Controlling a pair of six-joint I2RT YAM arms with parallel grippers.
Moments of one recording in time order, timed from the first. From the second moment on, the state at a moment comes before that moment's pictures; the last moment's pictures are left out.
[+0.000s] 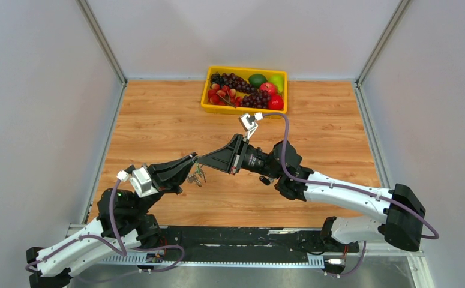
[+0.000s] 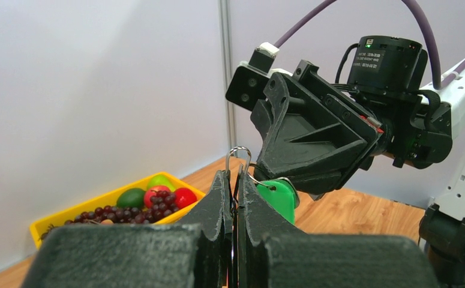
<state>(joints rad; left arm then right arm) -1.05 0.25 0.43 0.33 -0.10 0.13 1.09 1.24 0.86 0.69 -0.24 1.20</state>
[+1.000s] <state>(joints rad) -1.05 0.24 0.43 0.35 -0.09 0.13 1.09 1.27 0.87 0.70 -0.24 1.25</state>
